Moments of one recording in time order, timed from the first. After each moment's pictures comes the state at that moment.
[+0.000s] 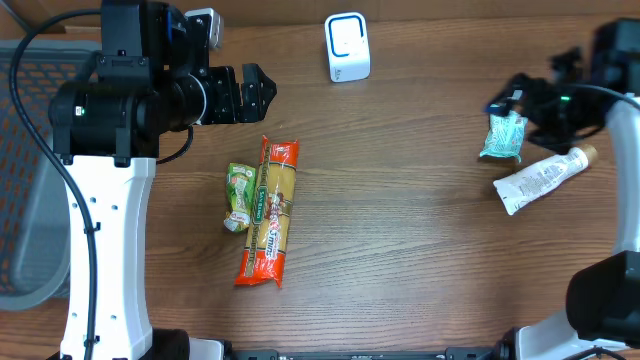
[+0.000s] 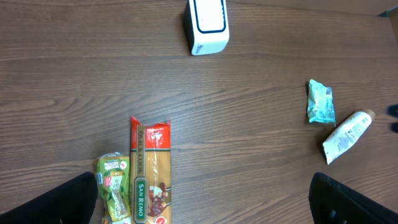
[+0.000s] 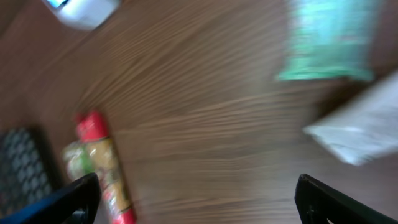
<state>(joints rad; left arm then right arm) -0.08 1.58 2.00 -1.31 0.30 -0.16 -0.15 1.75 1.73 -1.29 -0.47 0.26</state>
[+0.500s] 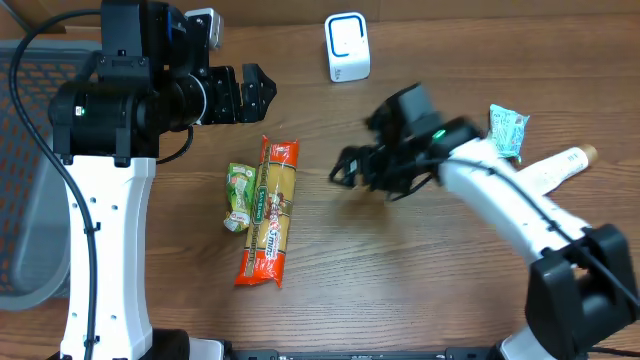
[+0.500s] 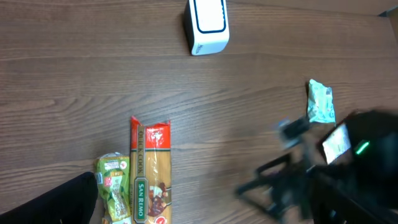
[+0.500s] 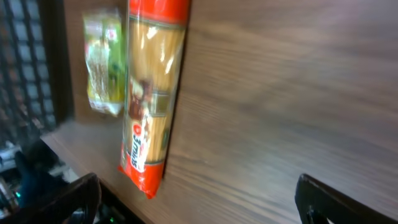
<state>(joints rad) -0.08 1.58 2.00 -1.31 0.30 -0.16 0.52 1.76 1.28 -0.67 -0.53 0.51</state>
